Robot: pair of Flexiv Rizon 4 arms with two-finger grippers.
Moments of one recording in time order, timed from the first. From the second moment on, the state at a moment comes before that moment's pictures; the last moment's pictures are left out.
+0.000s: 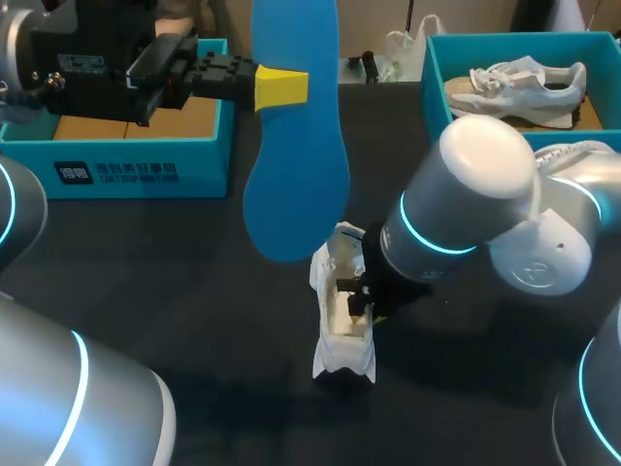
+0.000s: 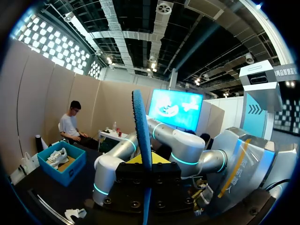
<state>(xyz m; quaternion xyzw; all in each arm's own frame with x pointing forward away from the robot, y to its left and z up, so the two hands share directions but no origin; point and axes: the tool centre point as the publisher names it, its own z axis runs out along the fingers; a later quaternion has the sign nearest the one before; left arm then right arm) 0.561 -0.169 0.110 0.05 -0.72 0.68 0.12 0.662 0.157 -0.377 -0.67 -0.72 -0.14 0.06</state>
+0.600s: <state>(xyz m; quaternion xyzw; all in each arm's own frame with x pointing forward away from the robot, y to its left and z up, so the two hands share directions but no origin) 0.561 -0.169 0.110 0.05 -0.72 0.68 0.12 0.675 0.134 -0.304 -0.66 -0.72 -0.17 0.07</state>
